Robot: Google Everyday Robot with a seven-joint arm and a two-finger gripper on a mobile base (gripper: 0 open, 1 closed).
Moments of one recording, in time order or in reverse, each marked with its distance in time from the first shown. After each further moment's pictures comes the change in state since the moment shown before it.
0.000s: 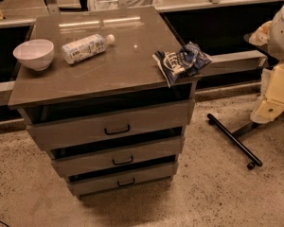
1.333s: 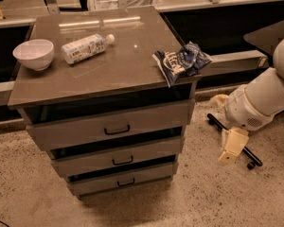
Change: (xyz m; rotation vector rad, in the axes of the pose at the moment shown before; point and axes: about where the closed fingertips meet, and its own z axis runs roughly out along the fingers) arm 0.012 0.034 0.184 -0.190 -0.226 -0.062
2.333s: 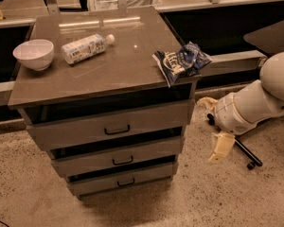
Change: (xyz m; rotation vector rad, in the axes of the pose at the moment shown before) arm -0.003 -0.016 0.042 0.046 -0.082 -0.136
